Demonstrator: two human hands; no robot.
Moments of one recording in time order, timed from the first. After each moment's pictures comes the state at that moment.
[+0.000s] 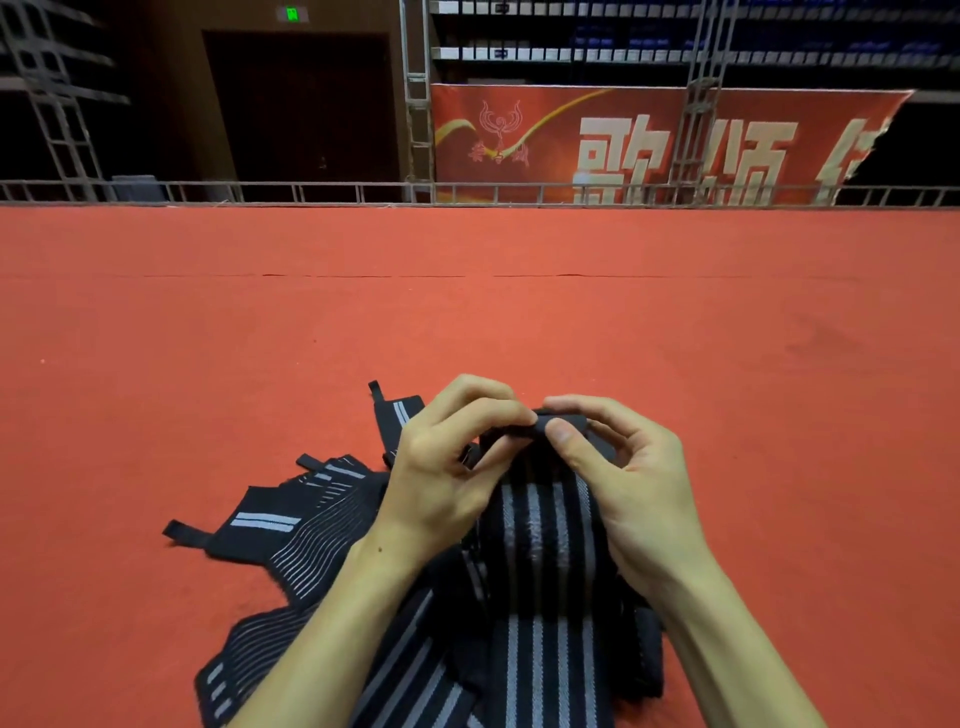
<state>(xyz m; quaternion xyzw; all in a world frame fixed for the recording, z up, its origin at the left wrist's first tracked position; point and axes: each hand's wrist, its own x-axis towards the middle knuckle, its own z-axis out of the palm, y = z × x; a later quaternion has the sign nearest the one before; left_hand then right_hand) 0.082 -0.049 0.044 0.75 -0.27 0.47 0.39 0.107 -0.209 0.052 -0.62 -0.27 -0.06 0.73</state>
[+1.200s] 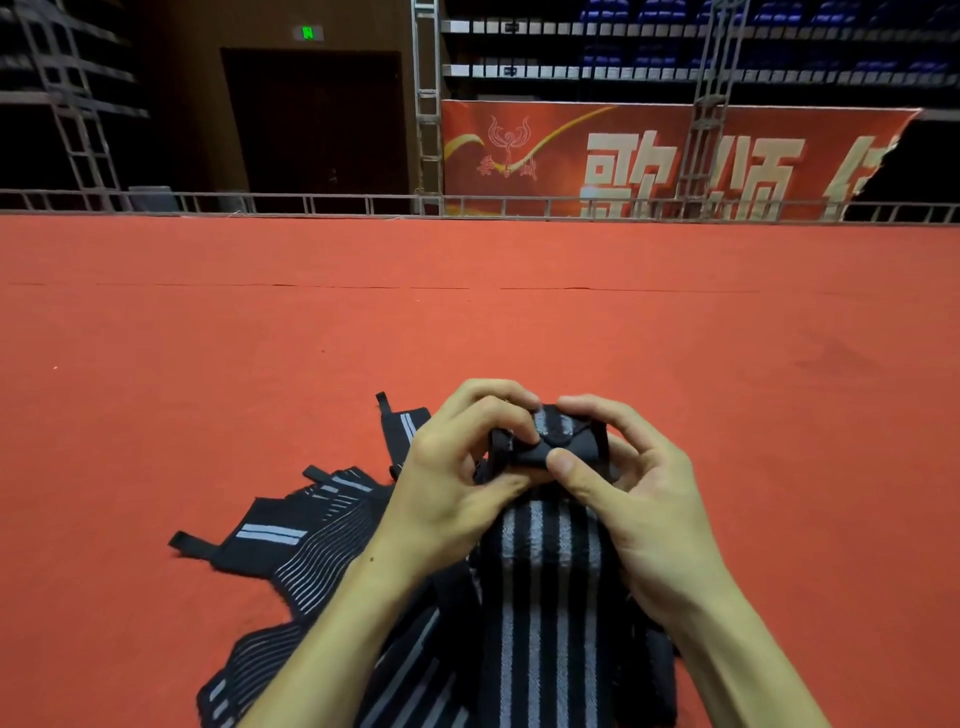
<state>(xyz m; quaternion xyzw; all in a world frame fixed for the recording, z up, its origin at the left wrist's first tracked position) 0.075 -0.049 0.055 0.75 -0.24 0.36 0.51 0.101 -0.211 0.058 -0.59 -0.29 0.00 0.75</state>
